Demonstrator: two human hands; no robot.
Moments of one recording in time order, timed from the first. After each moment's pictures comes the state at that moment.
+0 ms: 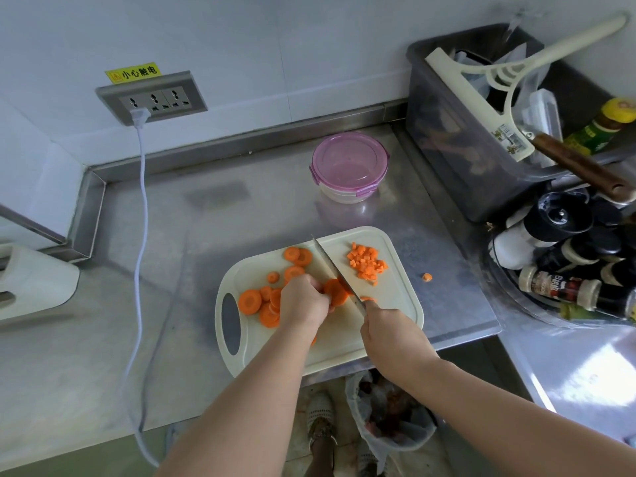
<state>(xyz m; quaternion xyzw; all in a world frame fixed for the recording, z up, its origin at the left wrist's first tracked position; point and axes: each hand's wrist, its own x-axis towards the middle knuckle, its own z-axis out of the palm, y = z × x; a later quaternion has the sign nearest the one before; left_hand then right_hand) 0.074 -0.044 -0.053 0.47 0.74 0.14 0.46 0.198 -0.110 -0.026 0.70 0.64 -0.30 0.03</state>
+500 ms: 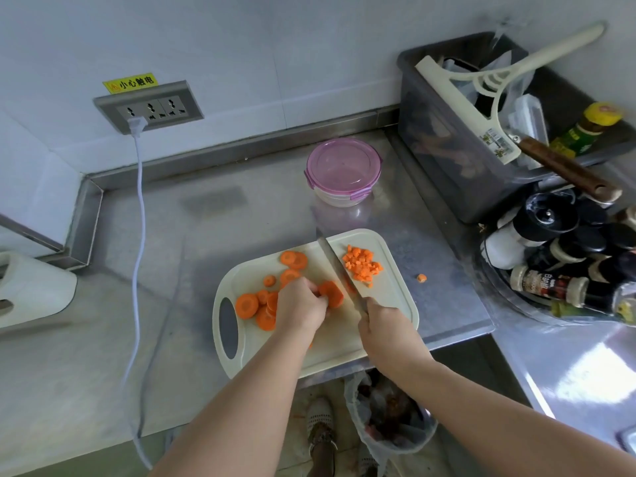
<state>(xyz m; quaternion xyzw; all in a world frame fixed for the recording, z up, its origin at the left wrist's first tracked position) 0.074 -0.047 -0.043 0.54 0.74 0.10 0.39 0.201 -0.107 -0.044 0.72 0.61 -0.32 0.00</state>
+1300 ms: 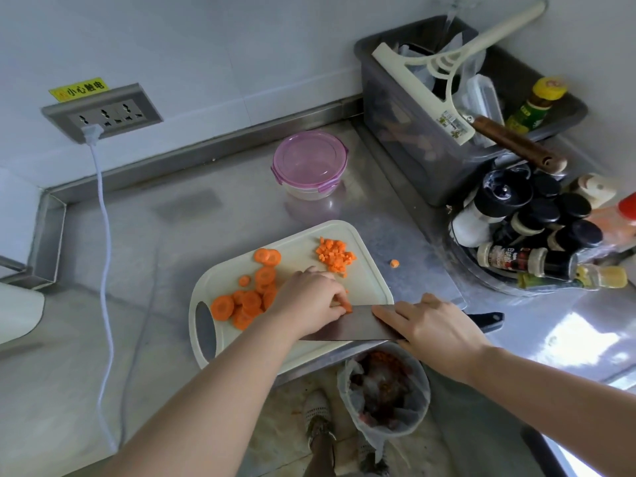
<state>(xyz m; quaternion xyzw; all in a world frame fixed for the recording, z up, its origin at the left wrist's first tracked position) 0.098 -0.044 -0.038 0.89 0.41 -0.06 0.21 0.297 -0.148 -0.040 0.54 0.84 0.00 0.02</state>
